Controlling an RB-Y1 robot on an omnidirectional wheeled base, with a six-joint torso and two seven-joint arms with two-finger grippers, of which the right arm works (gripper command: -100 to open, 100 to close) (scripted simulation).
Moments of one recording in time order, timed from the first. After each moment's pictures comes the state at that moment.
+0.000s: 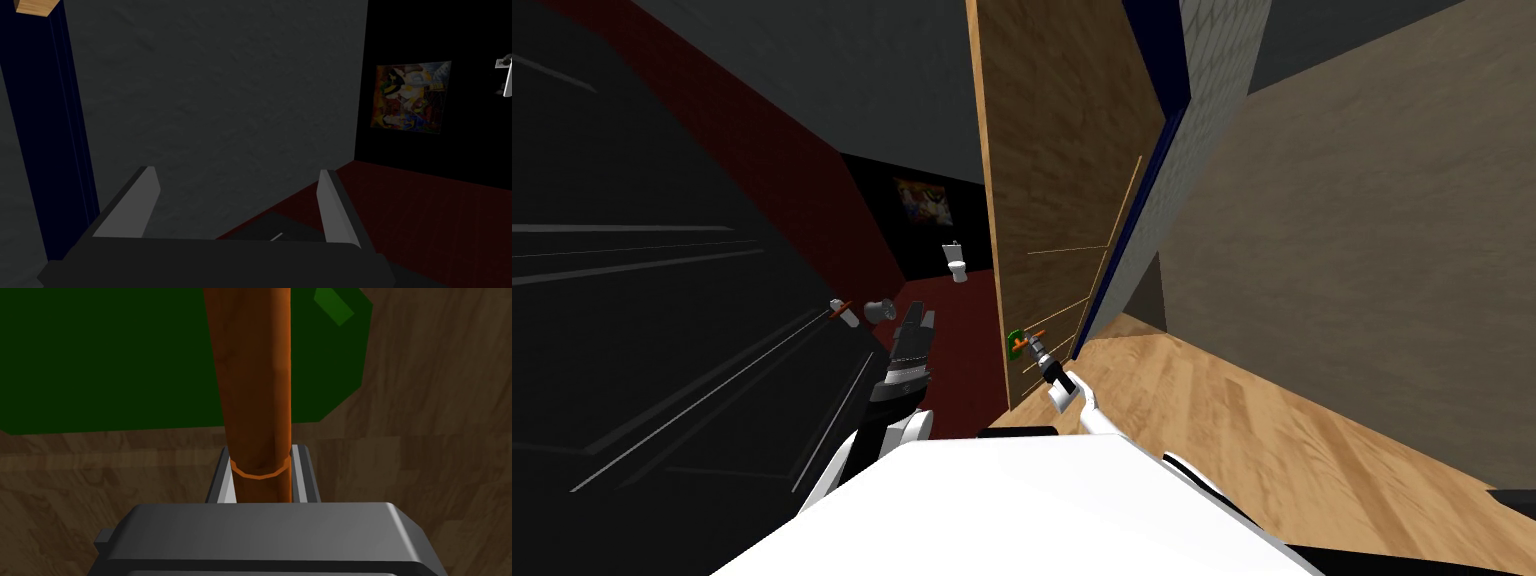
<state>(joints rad) -0.13 -0.27 0.56 -1.27 -0.14 -0.36 -0.17</state>
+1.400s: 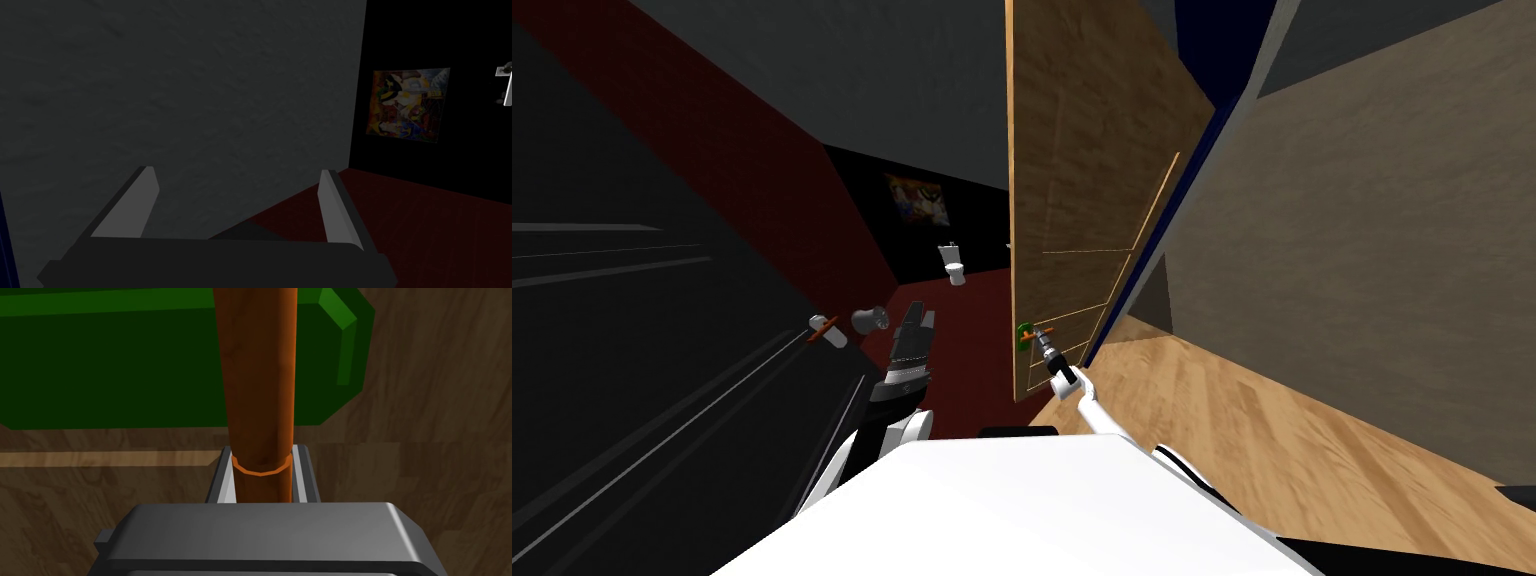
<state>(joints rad) -0.18 -0.21 0.41 -1.15 -0.14 -0.35 -0.13</state>
